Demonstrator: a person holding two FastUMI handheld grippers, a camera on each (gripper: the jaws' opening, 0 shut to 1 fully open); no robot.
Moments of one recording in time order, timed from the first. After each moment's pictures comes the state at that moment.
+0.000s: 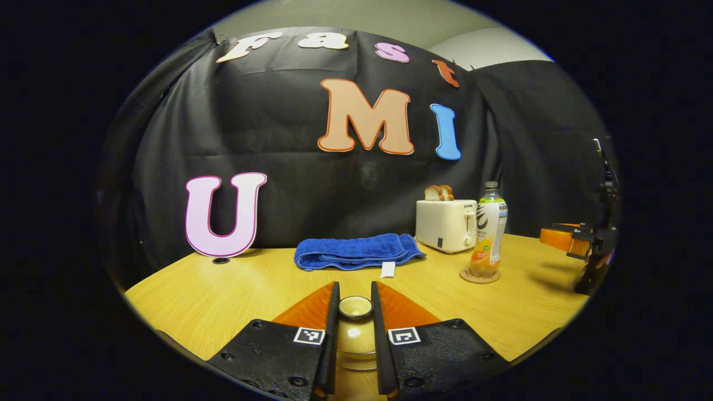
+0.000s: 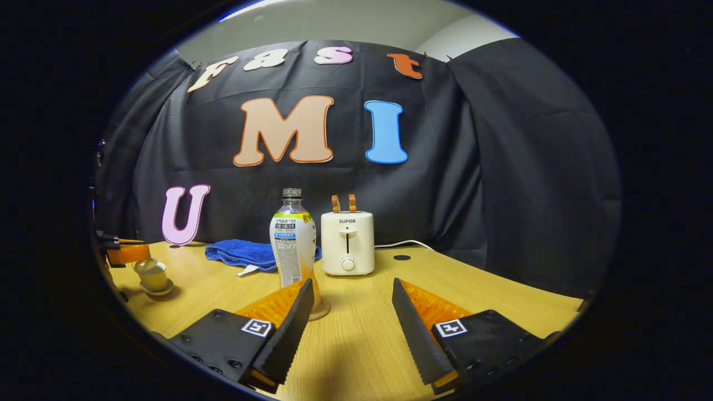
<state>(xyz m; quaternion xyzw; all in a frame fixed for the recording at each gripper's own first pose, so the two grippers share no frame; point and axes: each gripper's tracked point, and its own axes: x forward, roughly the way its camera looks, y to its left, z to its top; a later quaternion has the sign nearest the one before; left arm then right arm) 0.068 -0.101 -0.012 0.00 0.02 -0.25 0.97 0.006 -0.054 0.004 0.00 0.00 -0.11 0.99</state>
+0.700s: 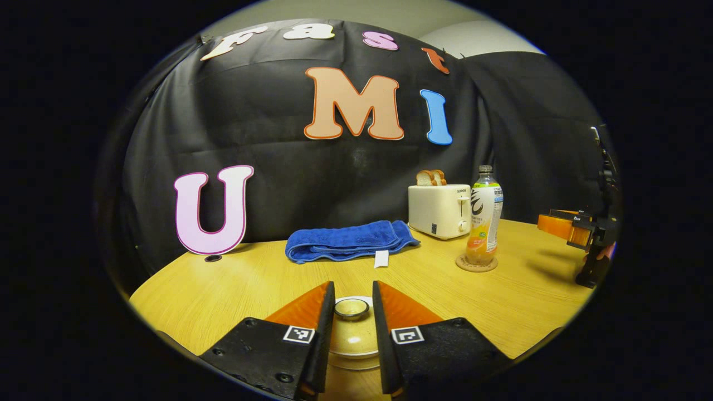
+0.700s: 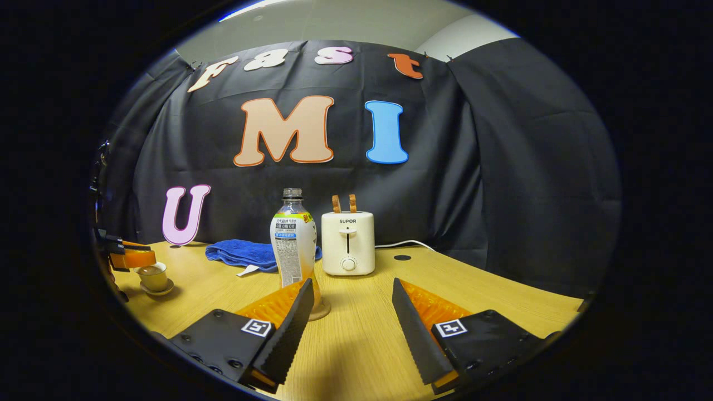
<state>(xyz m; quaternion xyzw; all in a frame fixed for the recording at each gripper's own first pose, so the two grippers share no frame) 0.070 -0.106 -0.020 0.02 0.04 -0.26 0.96 0.007 -0.054 0.004 0.00 0.00 -0.11 0.99</state>
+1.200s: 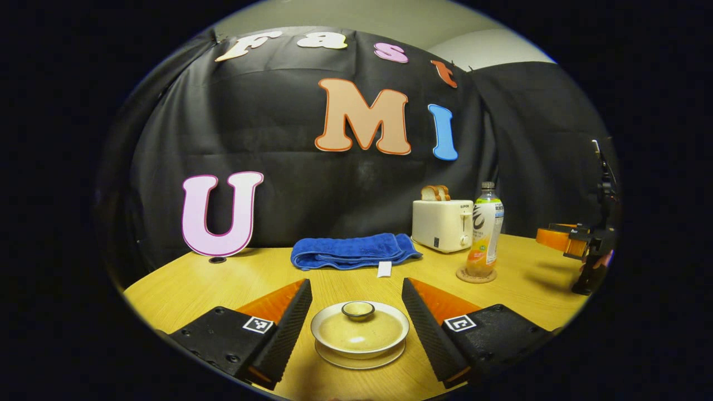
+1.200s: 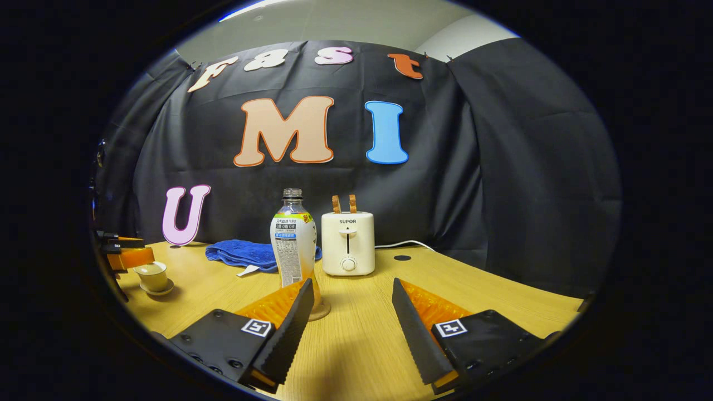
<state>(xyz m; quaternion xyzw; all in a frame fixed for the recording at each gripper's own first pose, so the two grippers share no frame) 0.065 -0.092 -0.006 -0.01 0.01 -0.24 0.97 0.006 -0.055 0.004 0.00 0.00 -0.11 0.99</state>
